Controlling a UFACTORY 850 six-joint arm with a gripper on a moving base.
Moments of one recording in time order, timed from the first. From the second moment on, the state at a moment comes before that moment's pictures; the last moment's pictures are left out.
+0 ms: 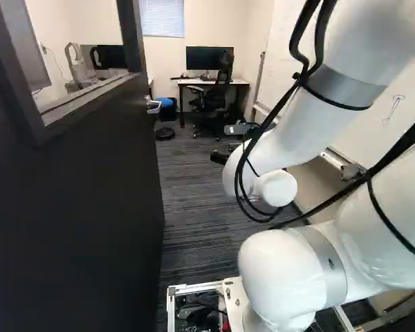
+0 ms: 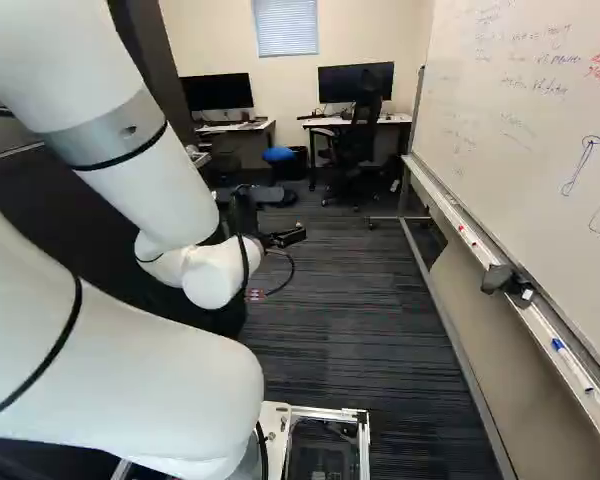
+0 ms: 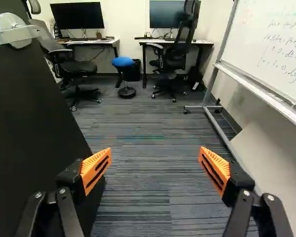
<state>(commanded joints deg) 0.0 16.0 -5.0 0.0 50.0 0.0</state>
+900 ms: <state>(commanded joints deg) 0.0 16.0 -5.0 0.0 50.0 0.0</state>
